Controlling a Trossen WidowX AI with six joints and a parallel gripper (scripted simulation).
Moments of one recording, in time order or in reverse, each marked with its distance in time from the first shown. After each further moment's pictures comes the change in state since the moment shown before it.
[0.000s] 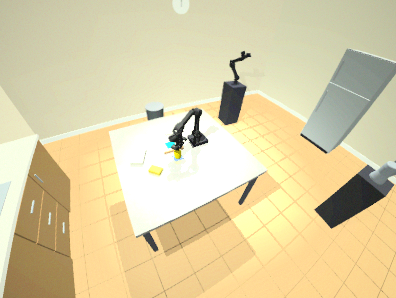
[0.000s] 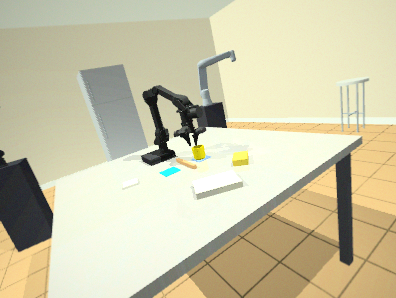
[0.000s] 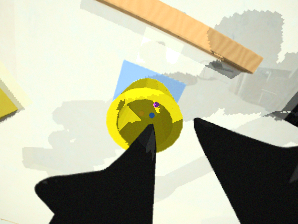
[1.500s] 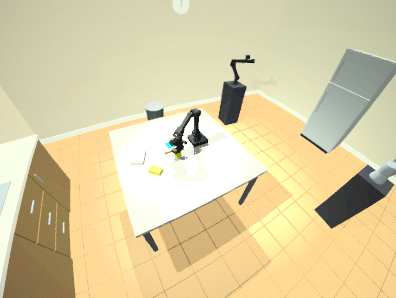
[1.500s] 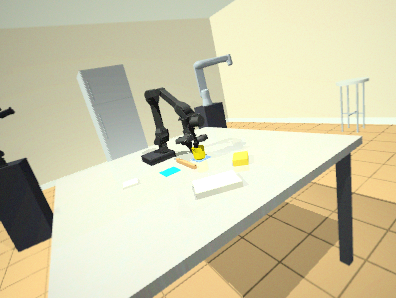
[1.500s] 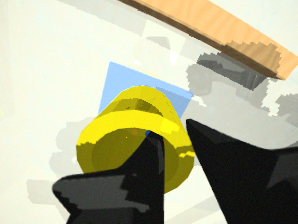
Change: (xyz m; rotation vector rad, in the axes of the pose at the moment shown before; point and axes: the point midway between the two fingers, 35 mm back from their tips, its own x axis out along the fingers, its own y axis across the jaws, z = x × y) arm 0.045 -0.004 -0.001 0.002 0.001 -0.007
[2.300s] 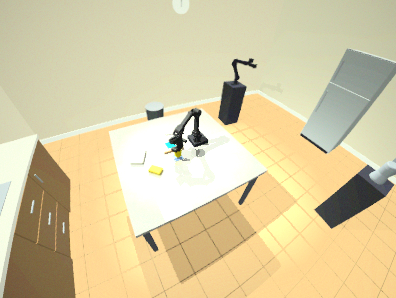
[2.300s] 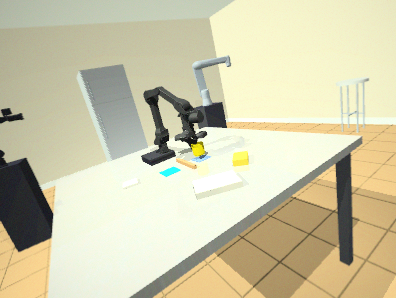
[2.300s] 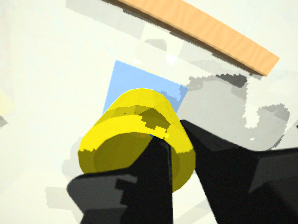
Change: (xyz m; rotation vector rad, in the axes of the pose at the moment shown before) arm -0.020 0.001 0.000 -0.002 0.001 -0.003
